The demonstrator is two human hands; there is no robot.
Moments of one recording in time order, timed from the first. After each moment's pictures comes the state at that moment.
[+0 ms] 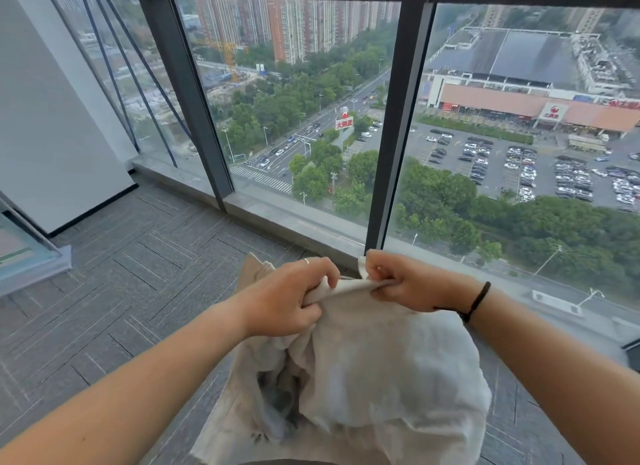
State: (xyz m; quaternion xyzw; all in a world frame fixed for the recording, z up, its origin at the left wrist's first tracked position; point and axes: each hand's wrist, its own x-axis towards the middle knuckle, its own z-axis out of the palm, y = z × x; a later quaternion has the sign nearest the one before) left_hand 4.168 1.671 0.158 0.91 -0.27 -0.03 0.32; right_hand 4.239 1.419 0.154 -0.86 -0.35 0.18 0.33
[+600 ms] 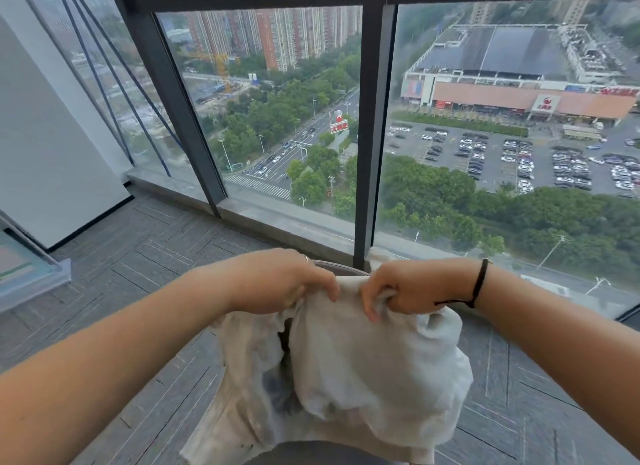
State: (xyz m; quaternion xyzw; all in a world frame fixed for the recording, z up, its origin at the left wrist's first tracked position) left_hand 4.140 1.610 0.221 0.93 -0.32 -0.17 0.04; right_hand 4.183 1.358 0.193 -0.85 -0.41 0.31 0.16
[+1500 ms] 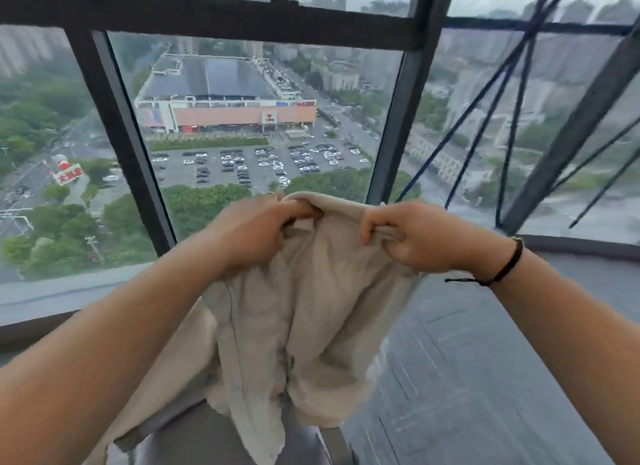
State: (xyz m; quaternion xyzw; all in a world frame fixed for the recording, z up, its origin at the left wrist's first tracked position) left_hand 4.083 1.469 0.261 0.82 -0.56 0.02 0.11; right_hand 3.887 1.285 0.308 -0.99 0.09 0.00 0.10
